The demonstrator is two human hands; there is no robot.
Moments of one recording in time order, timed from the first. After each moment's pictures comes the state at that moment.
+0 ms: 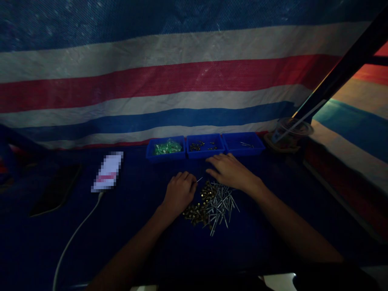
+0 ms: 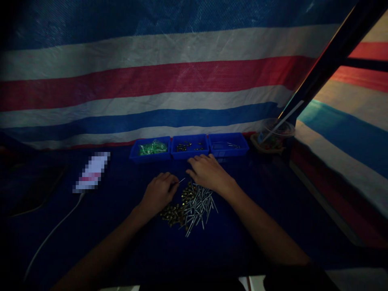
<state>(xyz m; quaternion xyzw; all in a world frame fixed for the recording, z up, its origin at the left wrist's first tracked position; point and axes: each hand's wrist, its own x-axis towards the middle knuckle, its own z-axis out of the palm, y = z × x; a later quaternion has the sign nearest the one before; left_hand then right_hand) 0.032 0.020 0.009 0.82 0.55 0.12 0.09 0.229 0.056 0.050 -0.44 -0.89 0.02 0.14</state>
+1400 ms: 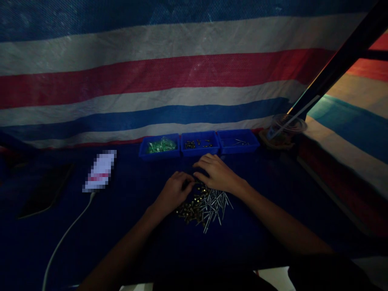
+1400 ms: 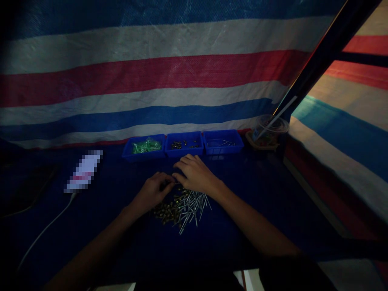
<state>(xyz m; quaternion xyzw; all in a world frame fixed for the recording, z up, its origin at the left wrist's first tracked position) 0.027 0.023 0.005 0.81 0.49 0.24 0.22 0.219 0.052 0.035 -0.37 -0.90 0.11 0.22</state>
